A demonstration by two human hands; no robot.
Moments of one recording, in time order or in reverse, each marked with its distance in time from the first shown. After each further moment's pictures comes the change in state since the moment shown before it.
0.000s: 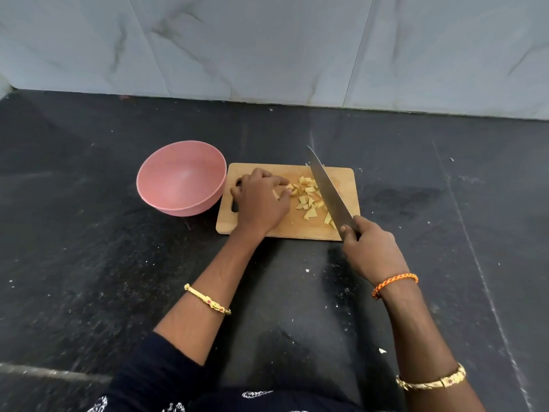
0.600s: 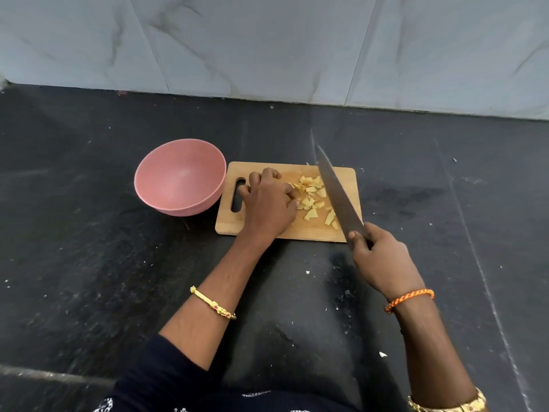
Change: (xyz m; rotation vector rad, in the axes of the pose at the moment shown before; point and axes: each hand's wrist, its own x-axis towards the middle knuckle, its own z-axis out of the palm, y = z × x) left_hand -0.003 0.006 0.006 0.146 -0.079 0.072; right_hand -0.006 0.012 -0.006 0.061 -0.008 -0.005
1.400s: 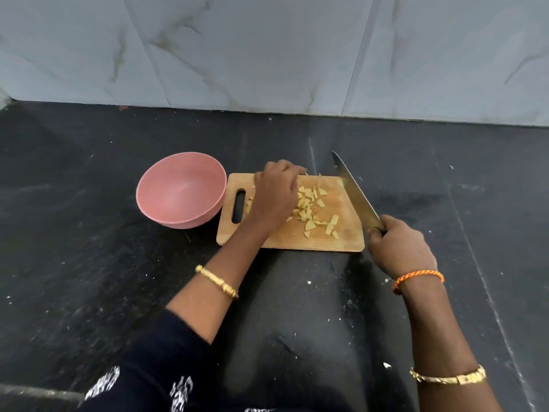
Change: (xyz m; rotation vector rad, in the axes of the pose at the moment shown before) left_hand 0.039 0.003 0.003 -0.099 0.116 0.230; right_hand 0.024 -0.003 -0.019 -0.159 0.129 0.112
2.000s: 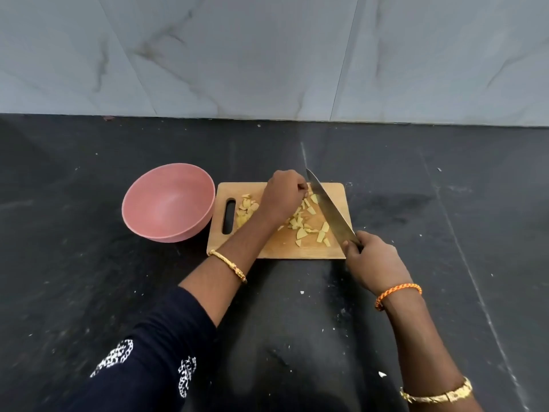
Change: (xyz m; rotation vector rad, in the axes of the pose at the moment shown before) left_hand 0.034 0.010 0.028 -0.090 -0.187 -0.051; right_hand -0.002 -0.005 0.014 0.082 -0.153 -0.014
